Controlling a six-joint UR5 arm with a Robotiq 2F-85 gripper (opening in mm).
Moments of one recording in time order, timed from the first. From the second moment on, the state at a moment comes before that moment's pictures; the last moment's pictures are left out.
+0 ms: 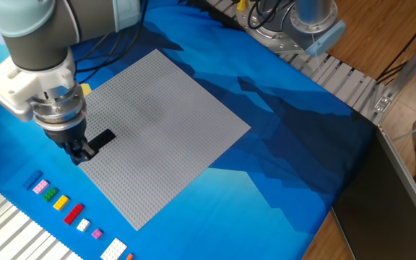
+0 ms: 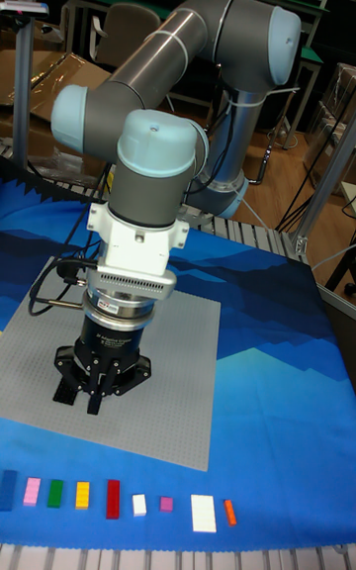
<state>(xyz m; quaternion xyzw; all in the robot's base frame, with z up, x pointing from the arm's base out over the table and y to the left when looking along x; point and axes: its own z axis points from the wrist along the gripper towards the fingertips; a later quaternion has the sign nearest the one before) 0.700 -0.075 0.073 -0.03 1.00 -0.01 0.08</state>
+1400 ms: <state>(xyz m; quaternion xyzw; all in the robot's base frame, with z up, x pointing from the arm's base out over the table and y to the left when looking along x) 0.730 -0.111 0.075 -0.05 1.00 -0.01 0.08</state>
